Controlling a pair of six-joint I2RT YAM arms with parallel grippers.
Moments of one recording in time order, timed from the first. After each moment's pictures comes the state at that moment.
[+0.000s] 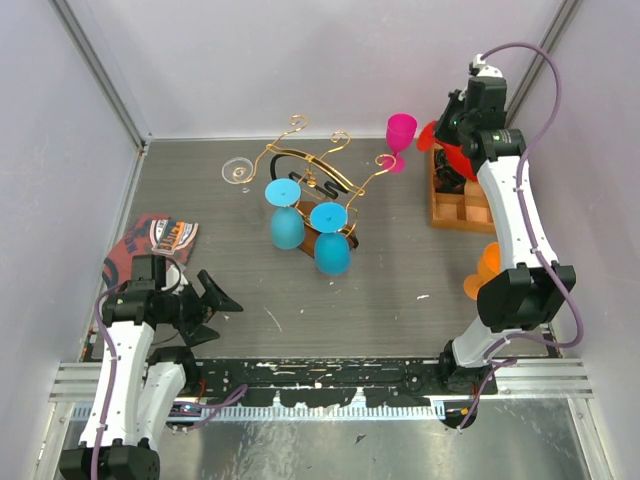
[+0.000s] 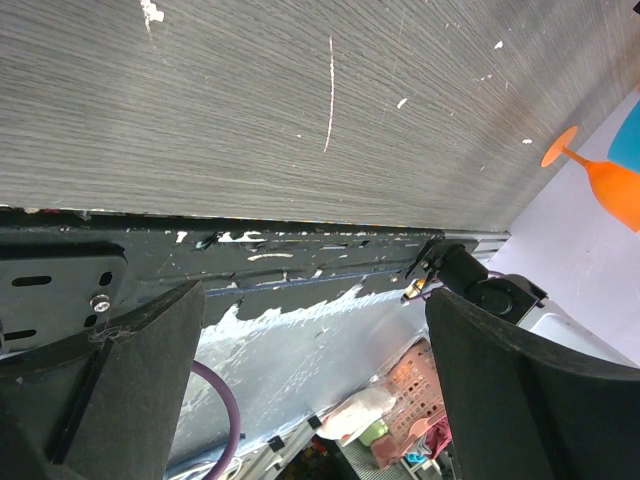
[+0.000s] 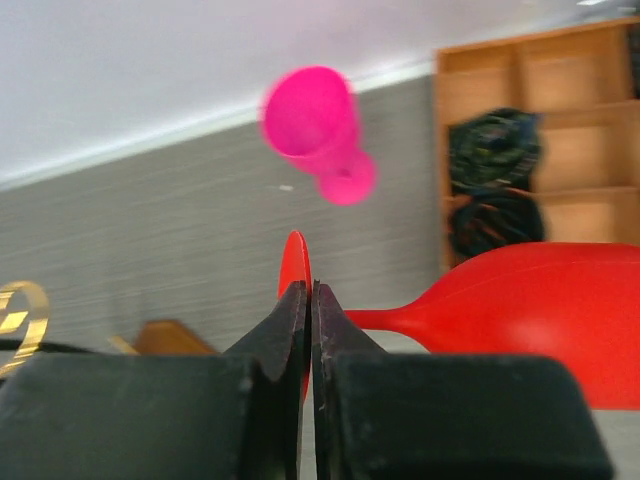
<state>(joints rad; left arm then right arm) 0.06 0.68 0.63 -1.19 0.55 -0.66 0.04 1.63 1.81 -0.59 -0.07 0.37</state>
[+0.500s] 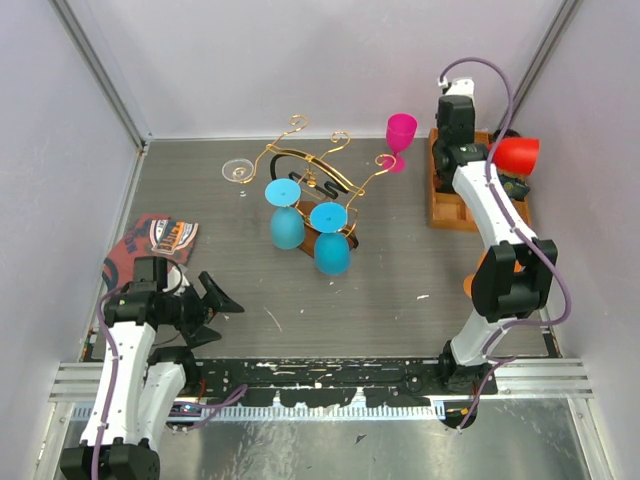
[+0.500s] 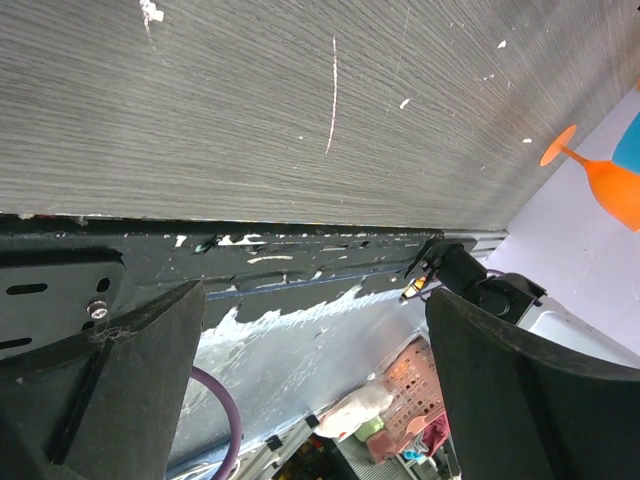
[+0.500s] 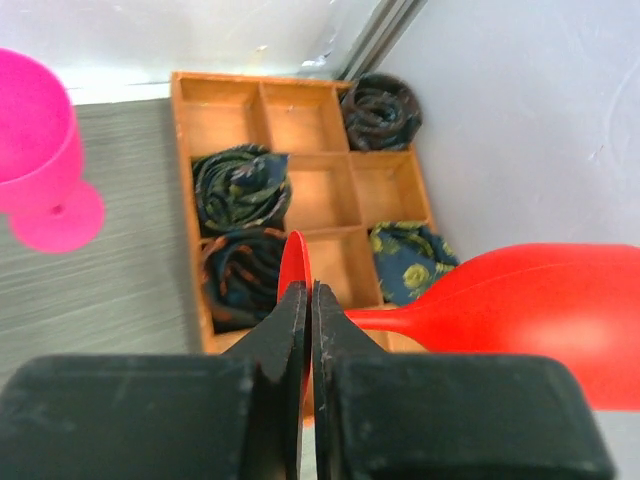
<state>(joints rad) 0.06 0.68 0.60 -1.17 0.56 -0.67 0.11 1.70 1.64 -0.40 0.53 -0.08</state>
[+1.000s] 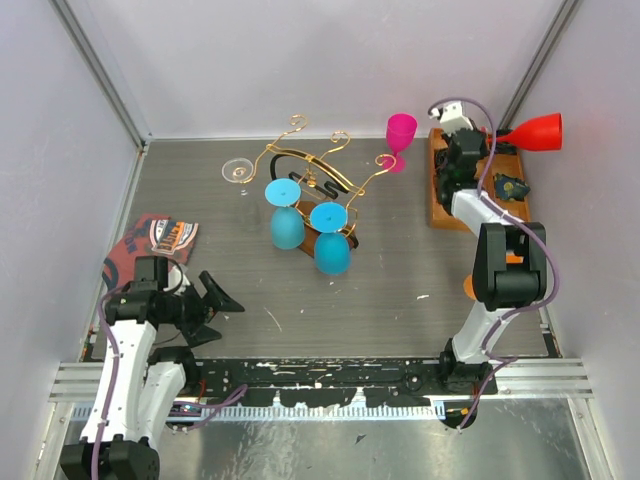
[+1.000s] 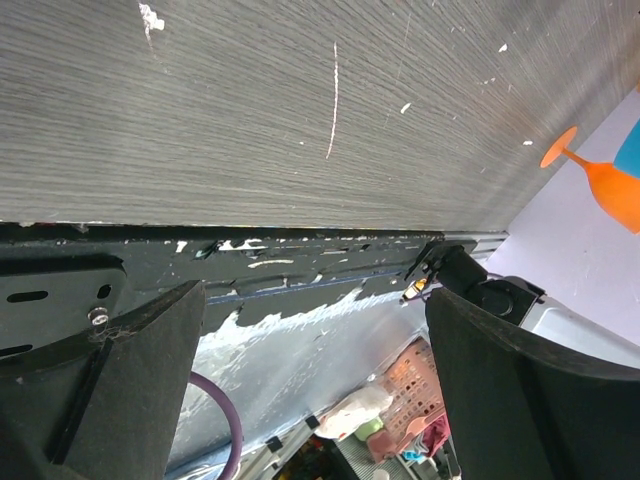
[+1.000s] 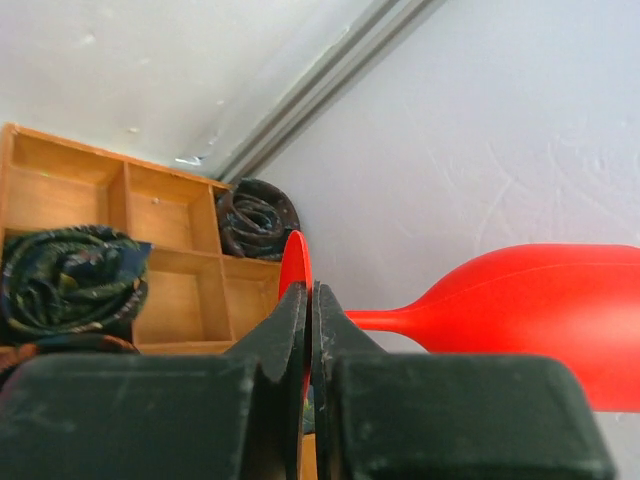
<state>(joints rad) 0.06 0.68 0.60 -1.15 0.57 -0.67 0.02 1.79 1.24 0.54 0.50 -0.70</state>
